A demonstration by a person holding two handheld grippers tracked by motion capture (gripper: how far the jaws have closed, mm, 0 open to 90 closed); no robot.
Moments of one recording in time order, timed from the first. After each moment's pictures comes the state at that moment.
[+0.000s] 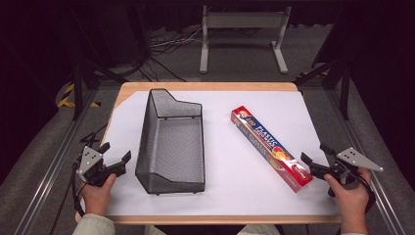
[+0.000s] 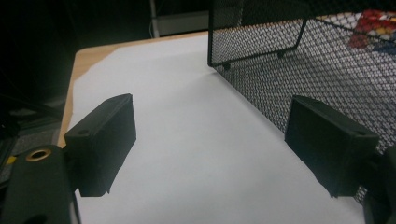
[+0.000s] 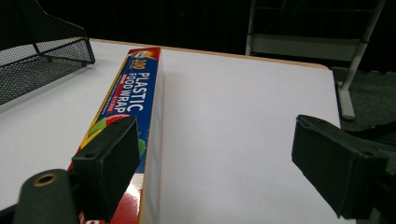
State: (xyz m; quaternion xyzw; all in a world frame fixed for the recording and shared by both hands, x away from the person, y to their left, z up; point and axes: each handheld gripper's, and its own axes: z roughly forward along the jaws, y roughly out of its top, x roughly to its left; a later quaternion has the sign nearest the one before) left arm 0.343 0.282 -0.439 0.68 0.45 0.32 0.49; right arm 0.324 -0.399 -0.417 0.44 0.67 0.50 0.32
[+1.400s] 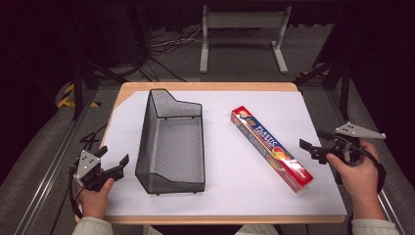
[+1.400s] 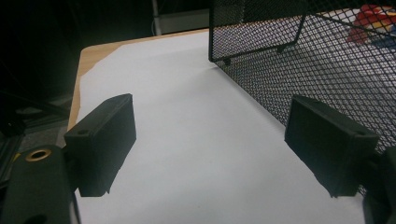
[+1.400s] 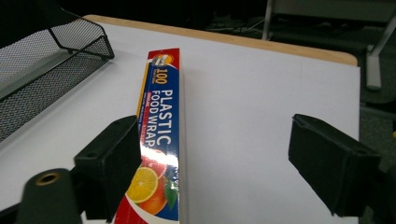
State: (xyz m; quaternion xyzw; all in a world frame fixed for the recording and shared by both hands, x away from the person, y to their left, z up) left arm 0.330 0.285 -0.440 0.68 0.45 0.32 0.48; right arm 0.352 -0.380 -0.342 0.46 0.72 0.45 0.24
